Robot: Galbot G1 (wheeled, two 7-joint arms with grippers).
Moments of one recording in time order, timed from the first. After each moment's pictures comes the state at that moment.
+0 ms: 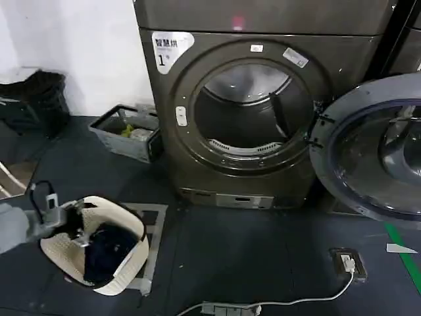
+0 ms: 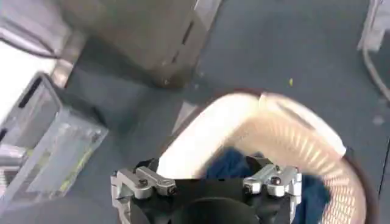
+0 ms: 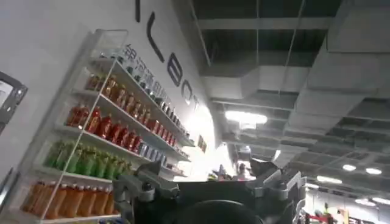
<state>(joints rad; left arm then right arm) 0.23 0.00 0.75 -1.72 -0.31 0.17 0.56 -1.55 0.88 2.26 1.59 0.30 -0.22 -0.16</state>
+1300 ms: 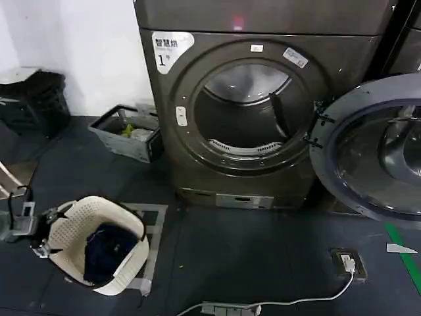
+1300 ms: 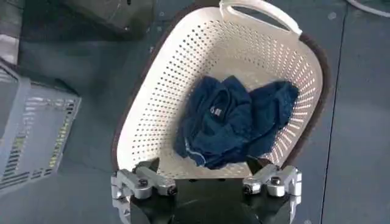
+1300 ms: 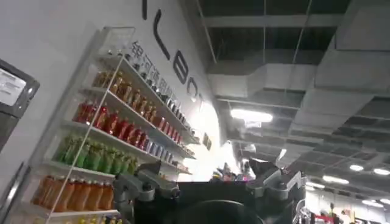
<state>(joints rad) 0.21 0.03 0.75 -1.67 -0.14 0.07 0.68 -1.54 0.90 2.24 1.61 0.30 -0.22 -0.16</state>
